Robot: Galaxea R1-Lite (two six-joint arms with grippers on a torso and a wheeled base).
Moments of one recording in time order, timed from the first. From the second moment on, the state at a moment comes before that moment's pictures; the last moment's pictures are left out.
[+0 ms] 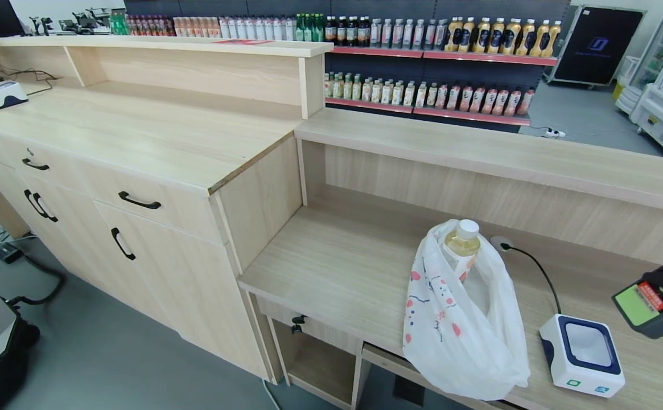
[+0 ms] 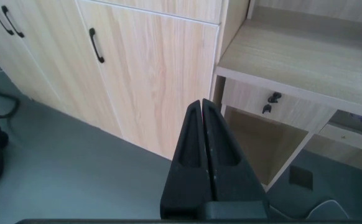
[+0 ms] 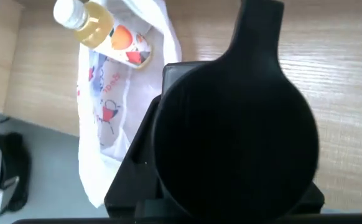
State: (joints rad) left arm 0.00 0.00 0.00 0.00 0.01 0.01; right arm -0.54 1.36 -0.63 -0.14 0.53 0.10
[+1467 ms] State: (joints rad) left arm 0.00 0.00 0.00 0.00 0.01 0.01; right arm -0.74 1.81 -0.61 -0.30 1.06 -0.34
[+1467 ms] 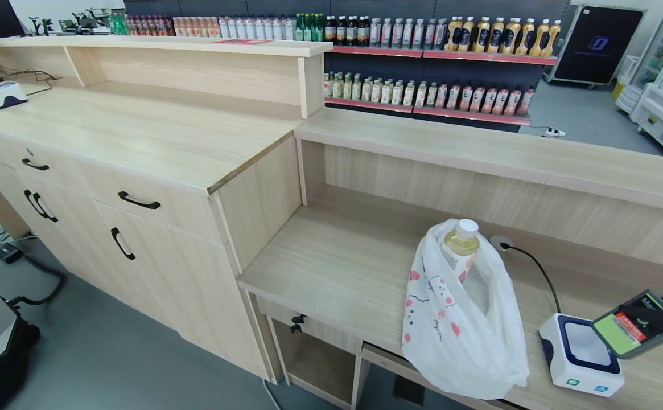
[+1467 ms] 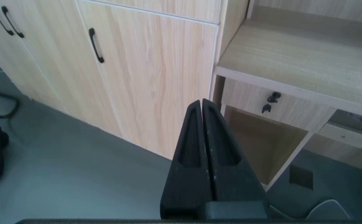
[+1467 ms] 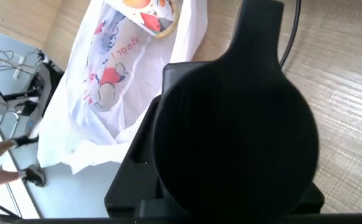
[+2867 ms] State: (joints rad) left arm 0.00 0.00 0.00 0.00 0.01 0.01; right arm -0.66 1.90 -0.62 -0.35 1.06 -0.33
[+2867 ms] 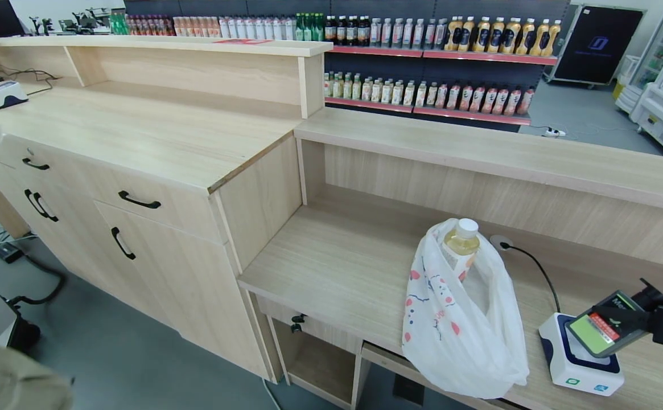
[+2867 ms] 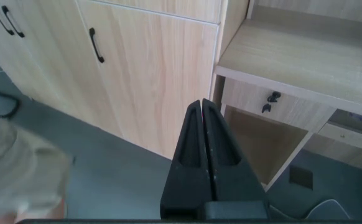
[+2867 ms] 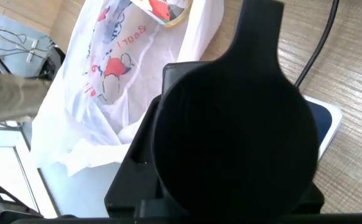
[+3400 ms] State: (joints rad) left arm 0.00 0.00 0.00 0.00 0.01 0.01; right arm -0.66 1.89 -0.63 -0.35 1.06 -0.33
